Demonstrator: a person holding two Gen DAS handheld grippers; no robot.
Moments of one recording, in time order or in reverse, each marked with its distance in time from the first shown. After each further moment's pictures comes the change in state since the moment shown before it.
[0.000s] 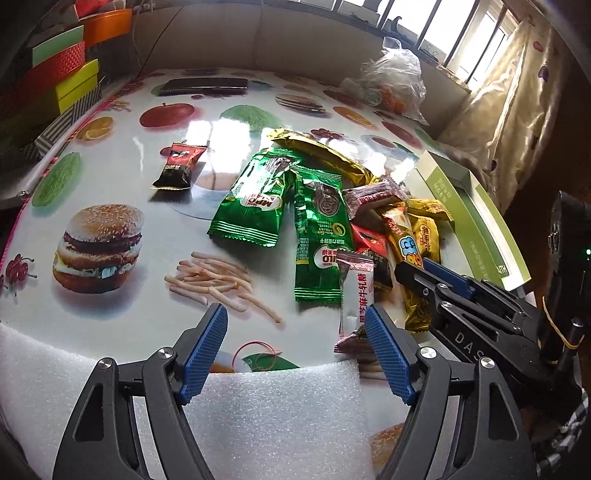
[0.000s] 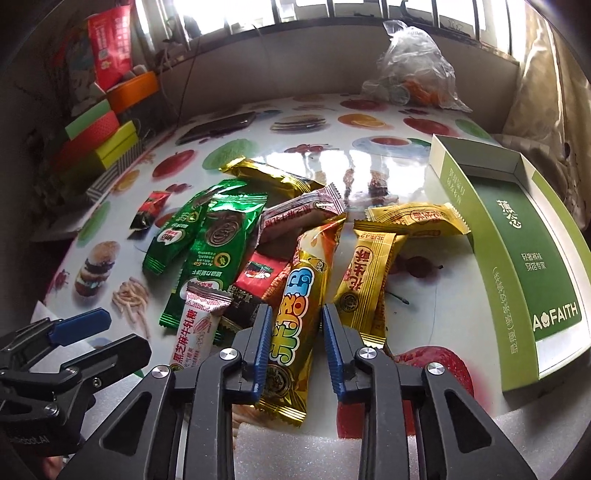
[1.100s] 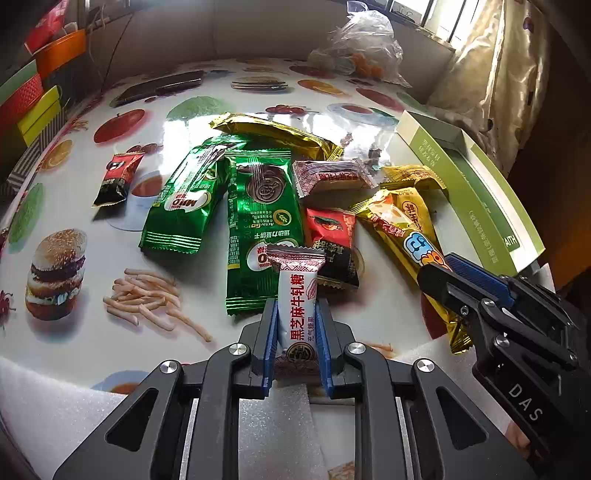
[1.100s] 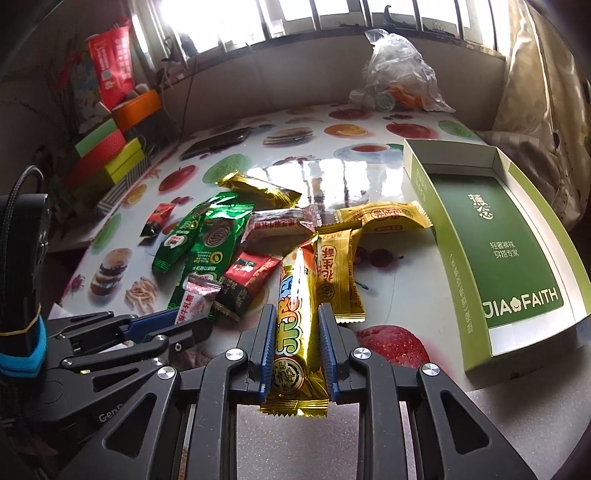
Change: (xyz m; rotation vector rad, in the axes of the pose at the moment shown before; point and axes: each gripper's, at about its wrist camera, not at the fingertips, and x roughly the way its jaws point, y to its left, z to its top) left arm 0.035 -0.046 0.005 0.121 0.067 0.049; right arm -0.031 -0.022 -0.011 0.024 -0.024 0.033
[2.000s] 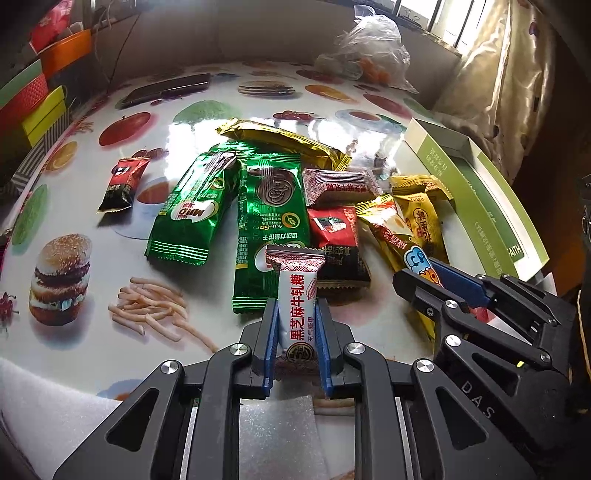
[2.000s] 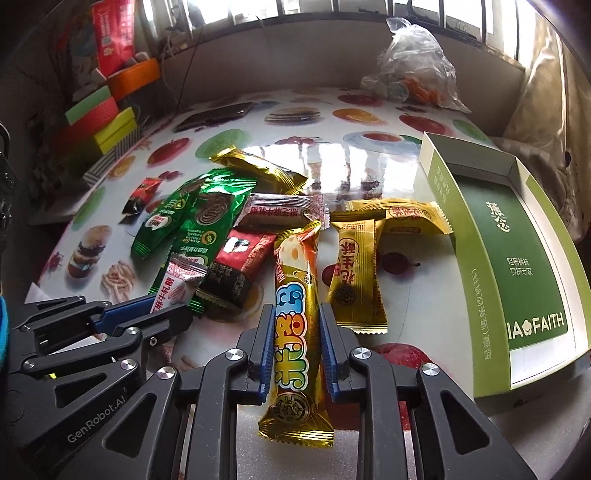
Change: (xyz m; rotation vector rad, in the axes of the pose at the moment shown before) left arm -0.002 0.004 0.003 -0.020 -0.018 0.015; right arm 0.027 0.008 0.007 -0.073 0.060 -0.047
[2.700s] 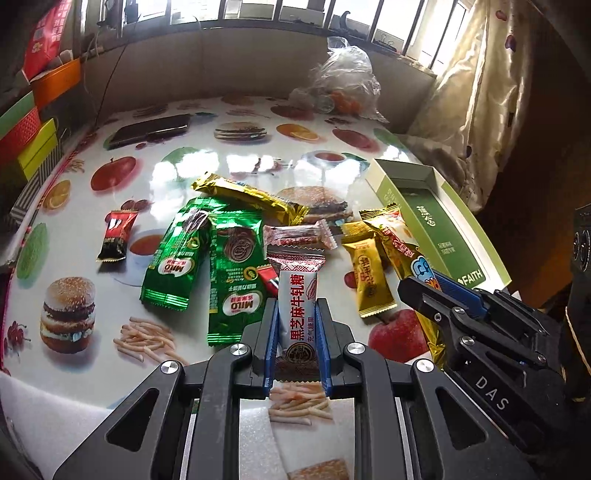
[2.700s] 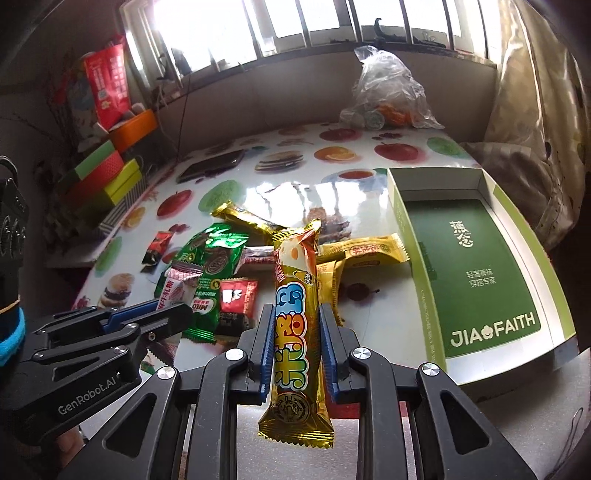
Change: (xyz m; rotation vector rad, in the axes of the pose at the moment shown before) left arm -0.039 -0.028 0.027 0.039 -0.080 -0.063; right arm -0.054 -0.029 0.012 0.103 -0.114 0.038
